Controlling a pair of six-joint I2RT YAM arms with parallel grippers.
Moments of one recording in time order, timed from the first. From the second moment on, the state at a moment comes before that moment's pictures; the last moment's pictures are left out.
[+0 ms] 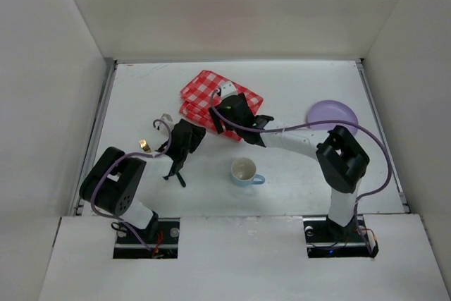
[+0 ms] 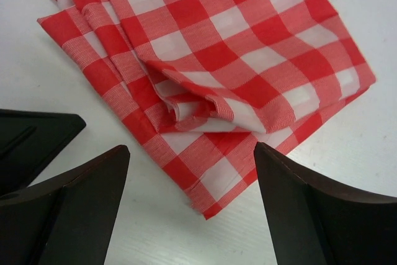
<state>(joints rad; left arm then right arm) -0.46 1.50 0.46 0.48 -0.29 -1.23 0.84 1.85 1.30 -0.02 0.40 0.16</state>
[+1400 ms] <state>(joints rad) -0.50 1.72 0.56 0.62 -0.29 -1.32 0.80 2.12 1.63 -0.21 0.49 0.06</state>
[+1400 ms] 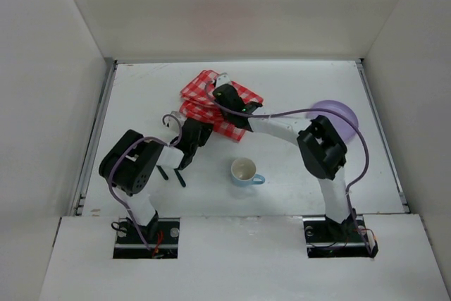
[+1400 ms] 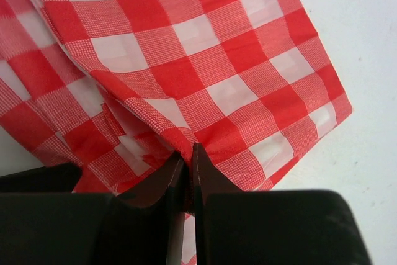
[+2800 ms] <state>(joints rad) -0.54 1.59 0.76 0.23 -0.24 -1.09 0.09 1.78 1.24 0.11 0.16 0.95</state>
